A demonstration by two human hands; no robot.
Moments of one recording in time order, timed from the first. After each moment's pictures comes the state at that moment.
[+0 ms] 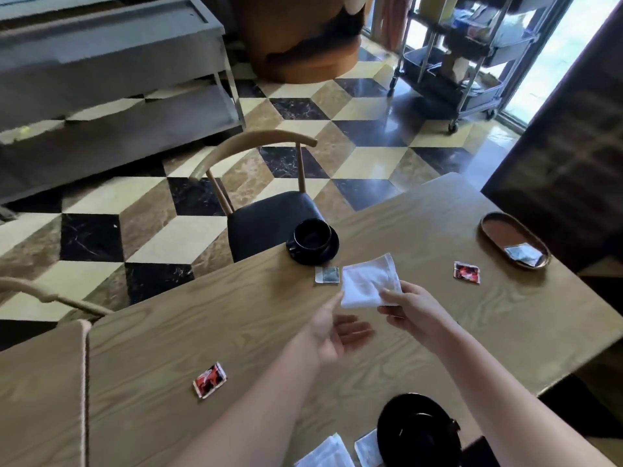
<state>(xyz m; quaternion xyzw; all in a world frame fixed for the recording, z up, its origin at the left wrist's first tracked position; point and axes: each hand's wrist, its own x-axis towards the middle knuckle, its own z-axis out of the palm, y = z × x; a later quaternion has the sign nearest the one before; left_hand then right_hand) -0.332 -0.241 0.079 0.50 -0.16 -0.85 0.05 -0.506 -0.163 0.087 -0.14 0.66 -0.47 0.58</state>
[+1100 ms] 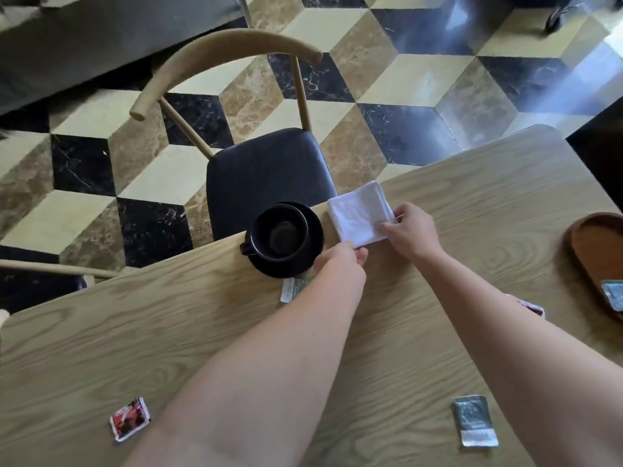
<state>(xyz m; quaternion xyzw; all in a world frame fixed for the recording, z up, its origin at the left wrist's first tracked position) -0.552 -0.405 -0.038 0.71 0.03 -0.64 0.30 -0.675 -0.387 -0.064 -0.35 0.85 -0.21 0.35</state>
